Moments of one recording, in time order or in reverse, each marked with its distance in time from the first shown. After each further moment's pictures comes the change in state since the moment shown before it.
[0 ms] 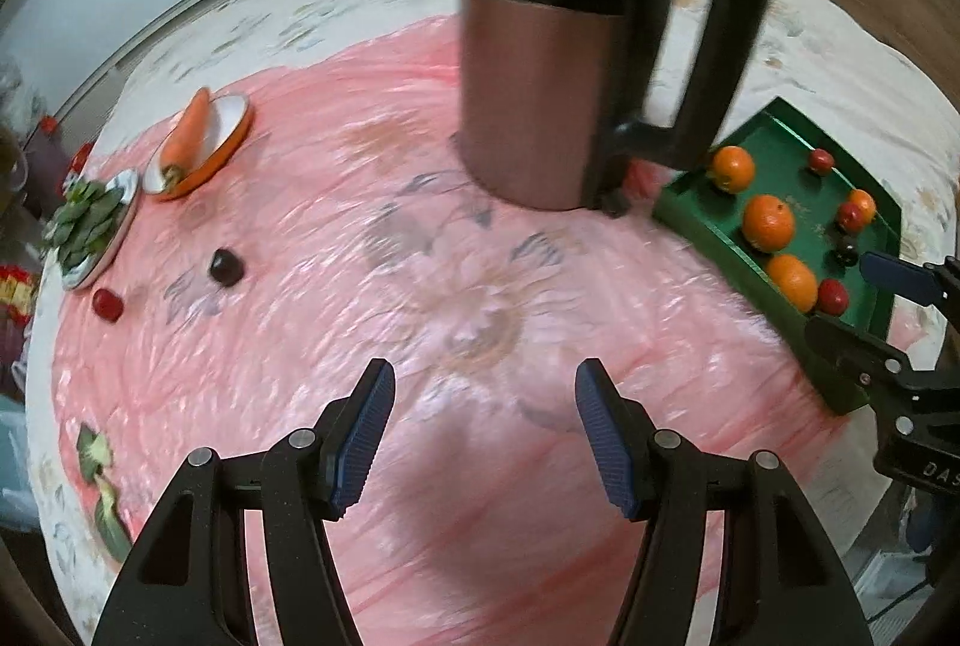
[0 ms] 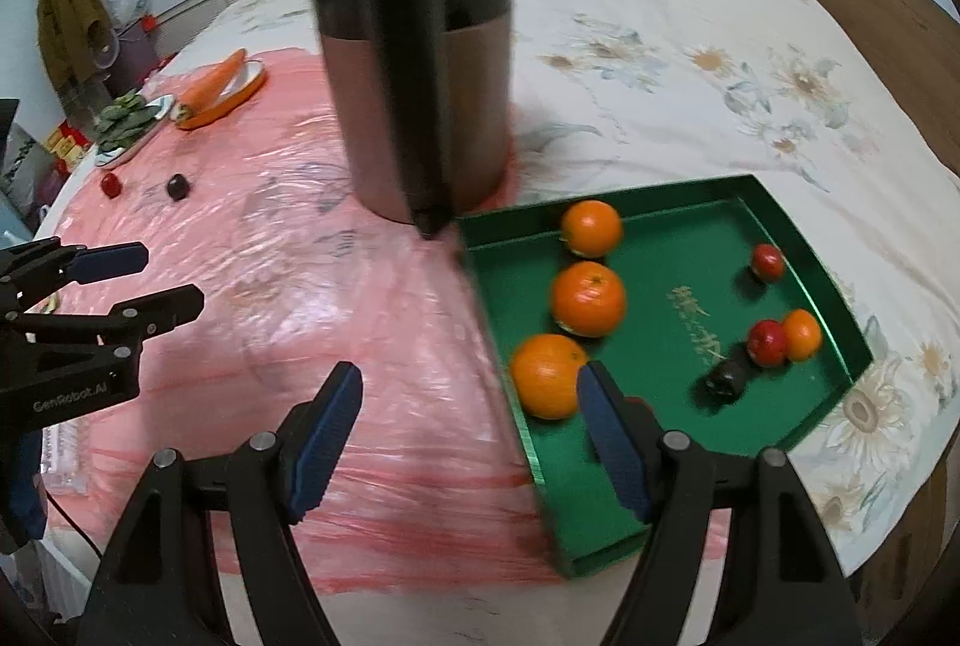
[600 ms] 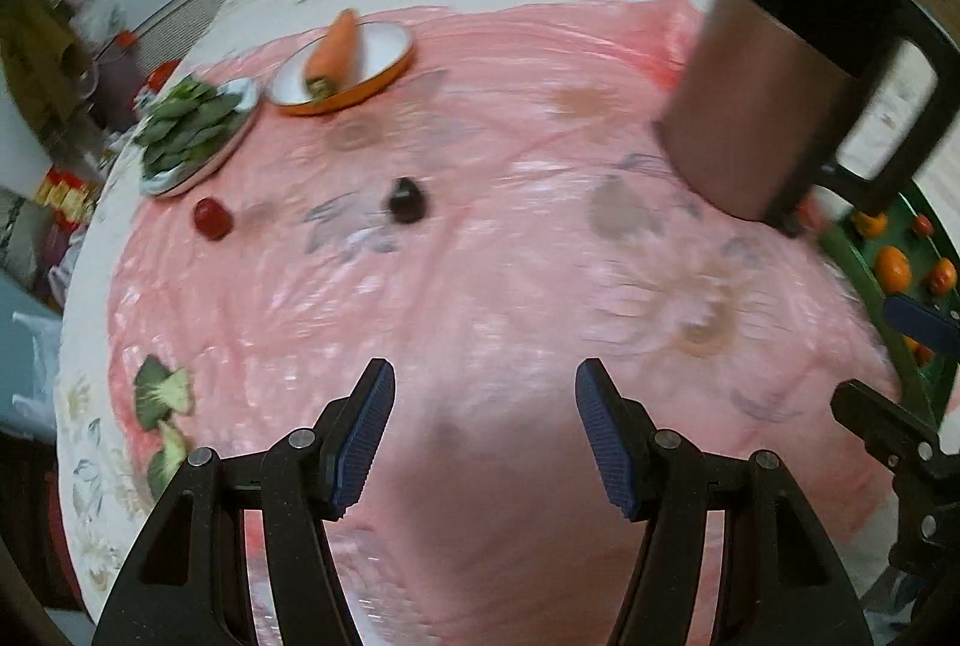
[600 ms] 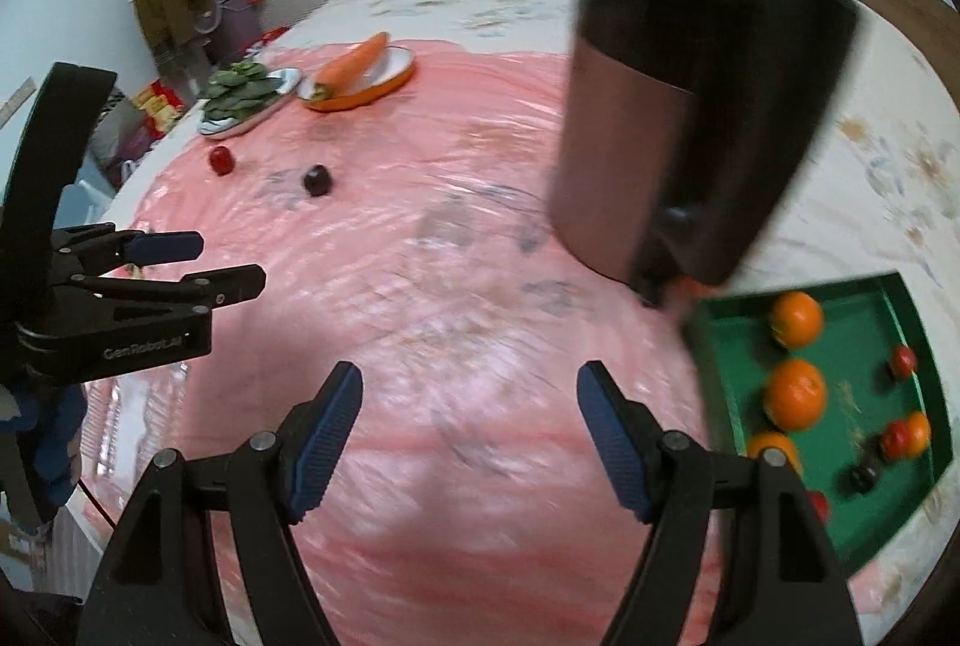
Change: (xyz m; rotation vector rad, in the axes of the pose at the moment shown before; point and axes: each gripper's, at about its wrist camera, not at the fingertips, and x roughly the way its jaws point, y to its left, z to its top) left arm 0.010 0.120 -0.019 -0.188 0.049 0.125; right arm 0.025 0.110 0.033 -0.153 -0.013 0.206
